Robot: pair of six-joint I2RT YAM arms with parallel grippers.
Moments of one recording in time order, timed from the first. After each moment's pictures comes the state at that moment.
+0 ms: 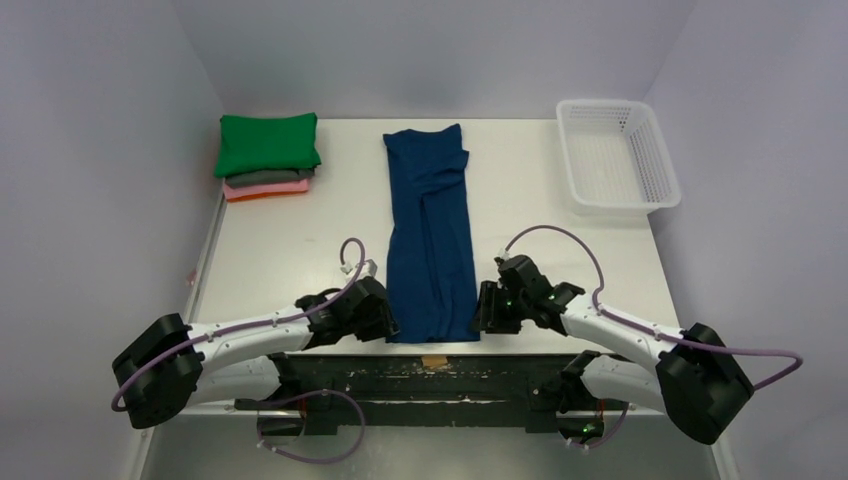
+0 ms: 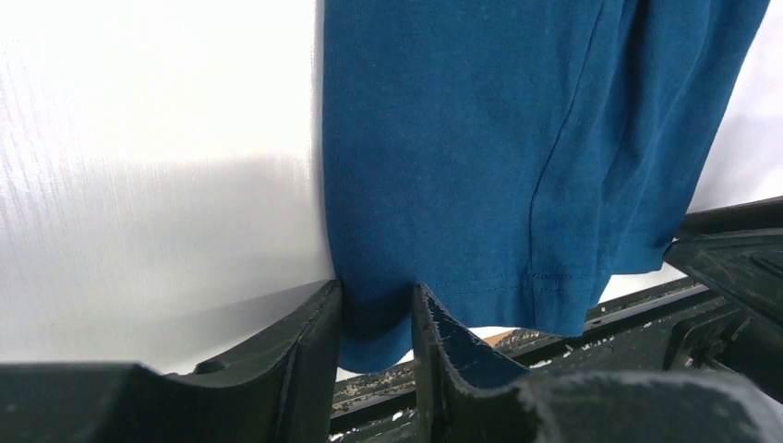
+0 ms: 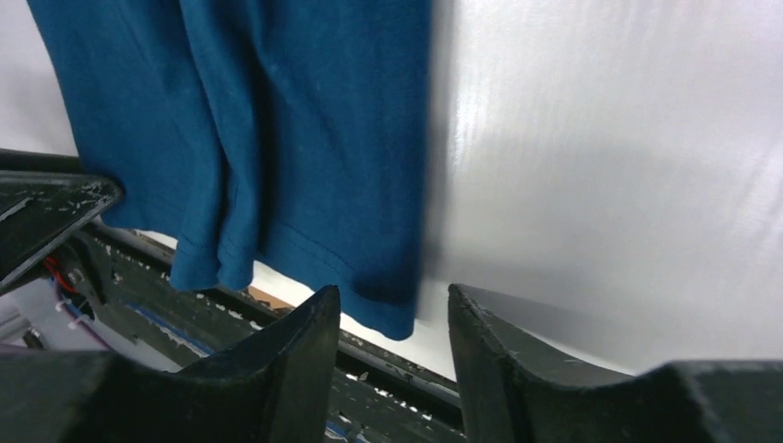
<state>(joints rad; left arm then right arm) -0.96 1.13 0.44 -0.29 -0.13 -1.12 0.68 1.11 0.45 -0.36 -0.20 0.79</state>
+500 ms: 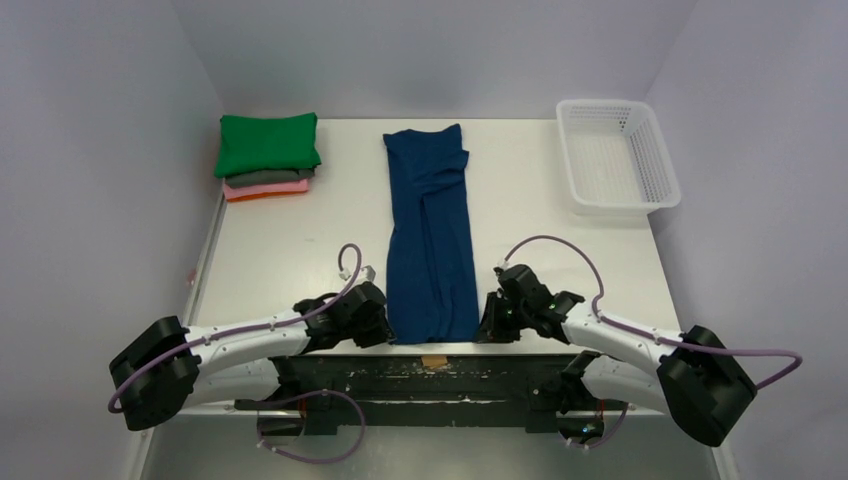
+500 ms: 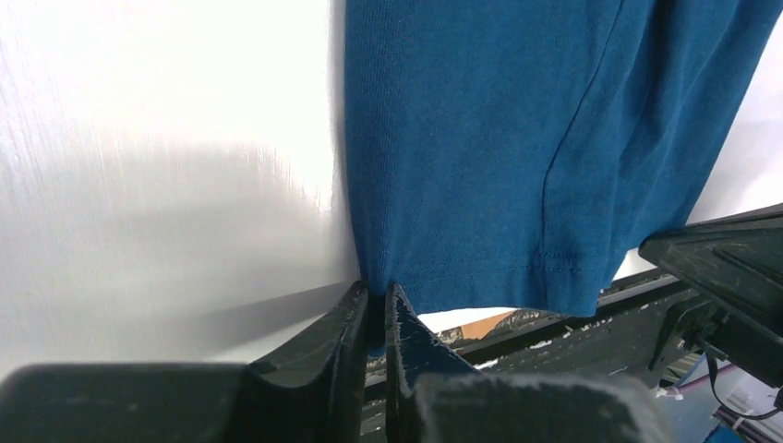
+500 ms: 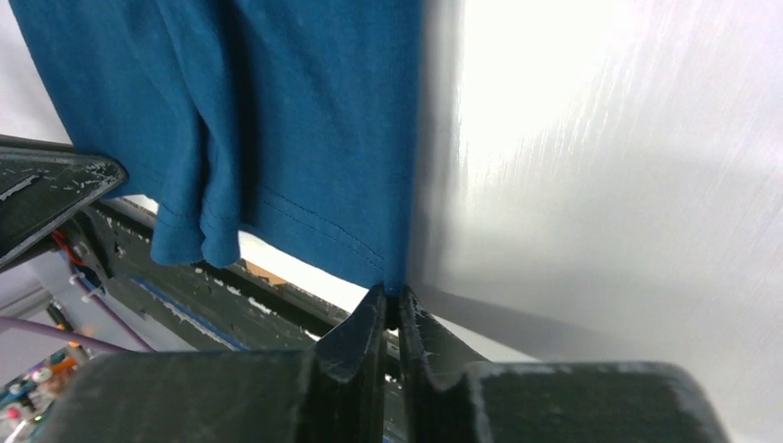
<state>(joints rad) -0.97 1.10 0.41 -0.29 -0.10 -1.17 0.72 1.10 0.38 -0.29 -0.26 0.86</state>
